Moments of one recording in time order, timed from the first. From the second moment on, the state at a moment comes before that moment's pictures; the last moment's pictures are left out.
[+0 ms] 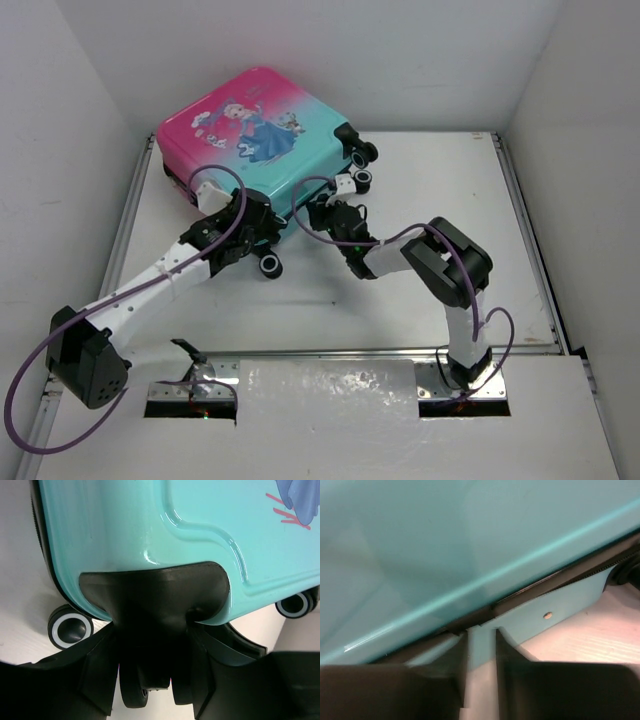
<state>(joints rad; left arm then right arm) -0.58 1.20 0.97 -0.54 -0.58 -1.35 0.73 2.01 0.91 1.01 0.32 0.32</state>
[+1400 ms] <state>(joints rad) -0.50 1.20 1.01 -0.61 -0.65 -1.09 0.78 1.80 0.96 0.66 -0.07 0.15</state>
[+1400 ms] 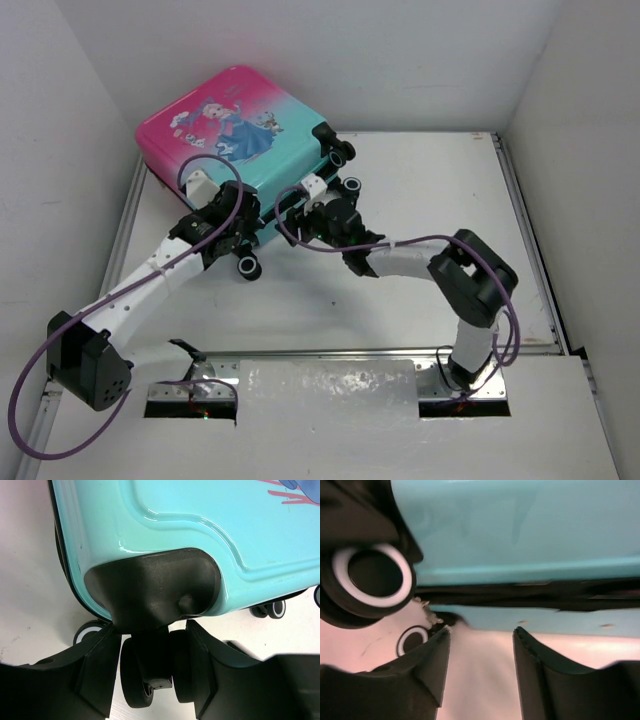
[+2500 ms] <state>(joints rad) -0.40 1.22 1.08 -0.70 -0.45 -1.04 0.98 2.22 1.17 0.95 0.09 0.19</state>
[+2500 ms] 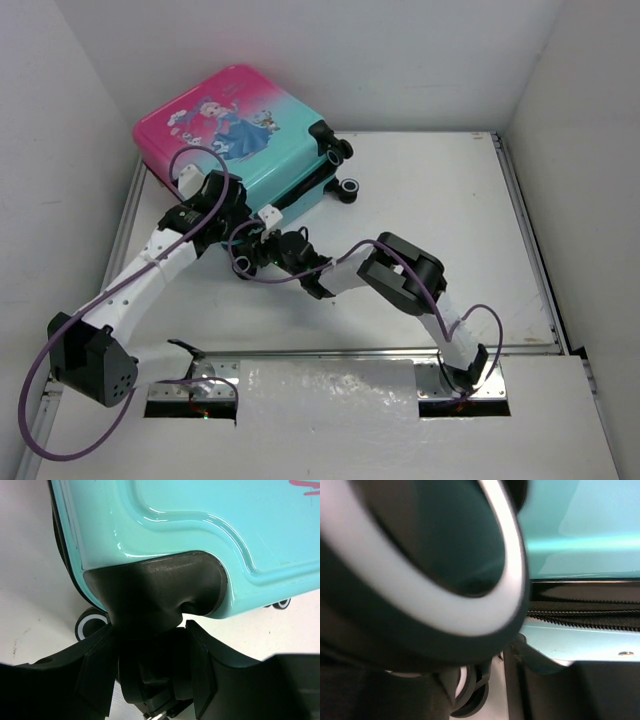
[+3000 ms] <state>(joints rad) -0.35 1.18 1.01 -0.64 -0.47 -1.01 1.06 2.32 1.30 0.94 0.32 0.17</state>
